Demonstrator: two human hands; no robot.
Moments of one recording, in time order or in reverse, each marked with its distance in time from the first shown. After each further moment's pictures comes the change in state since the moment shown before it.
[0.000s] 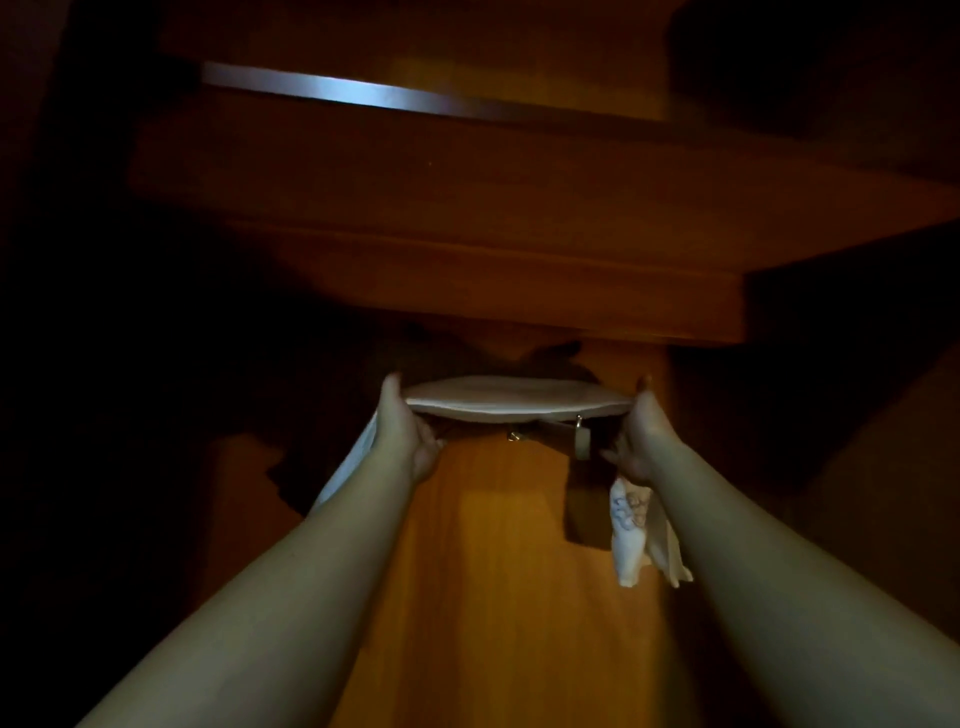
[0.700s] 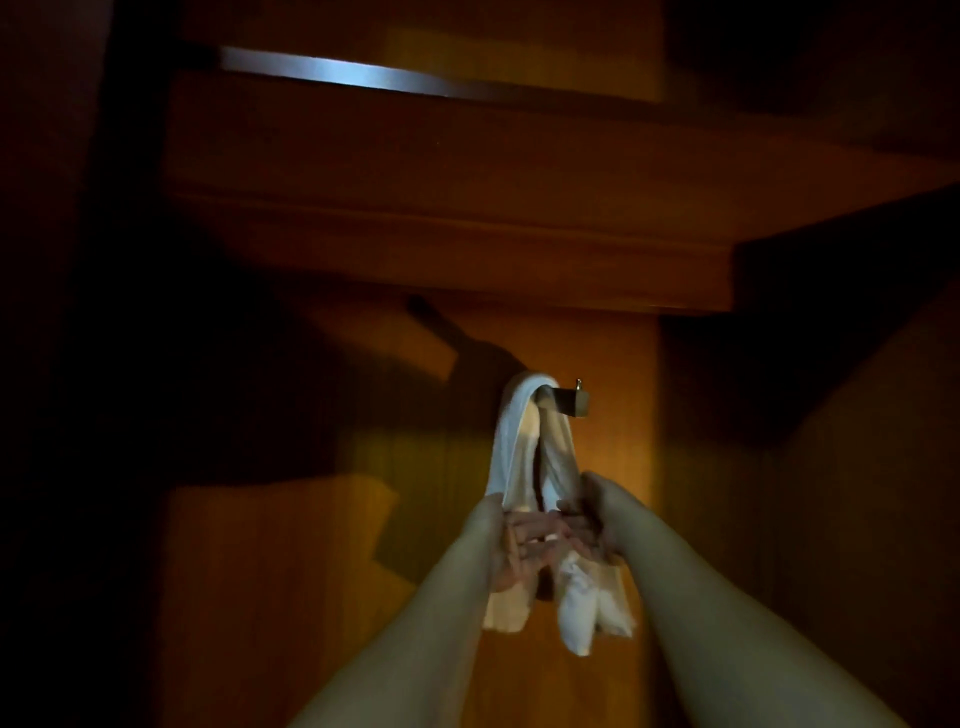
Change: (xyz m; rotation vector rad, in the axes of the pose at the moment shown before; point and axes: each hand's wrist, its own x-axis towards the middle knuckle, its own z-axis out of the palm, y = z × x) left_hand -0.073 -0.127 -0.027 0.226 -0.017 -0.596; right_hand -0.052 0.112 -0.007 -0.271 0.042 0.483
